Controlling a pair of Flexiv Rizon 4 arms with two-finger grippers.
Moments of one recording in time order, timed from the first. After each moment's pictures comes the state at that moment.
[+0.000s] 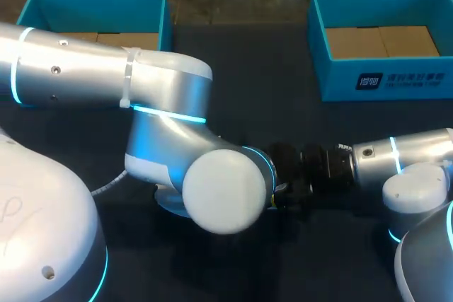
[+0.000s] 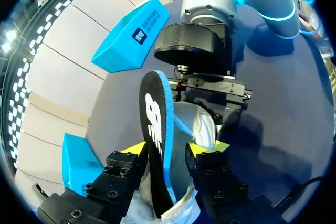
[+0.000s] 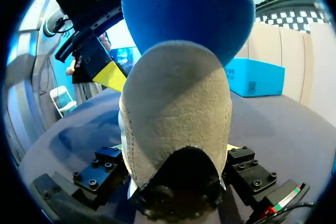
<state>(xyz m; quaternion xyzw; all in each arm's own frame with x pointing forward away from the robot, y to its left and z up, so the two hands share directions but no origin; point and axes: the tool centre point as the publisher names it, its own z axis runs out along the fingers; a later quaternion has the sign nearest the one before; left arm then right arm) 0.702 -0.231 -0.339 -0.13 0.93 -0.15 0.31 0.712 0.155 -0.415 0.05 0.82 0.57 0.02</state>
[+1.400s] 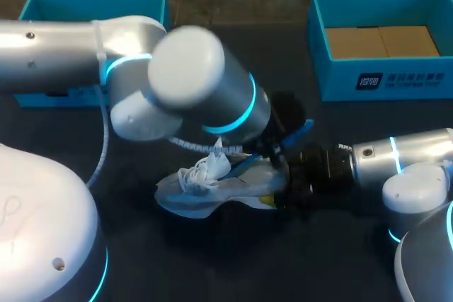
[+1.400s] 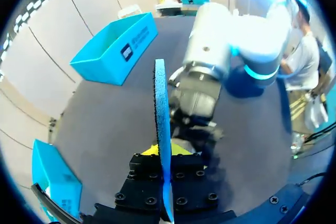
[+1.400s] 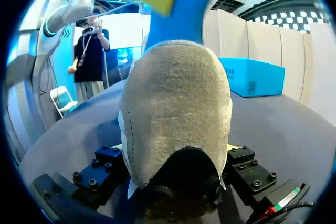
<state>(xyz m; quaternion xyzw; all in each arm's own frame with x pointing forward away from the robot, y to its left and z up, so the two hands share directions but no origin) 0.707 -0.269 -0.280 -0.14 0.95 -0.24 0.11 0.712 0.155 -0.415 0.05 0.82 0.57 0.02</state>
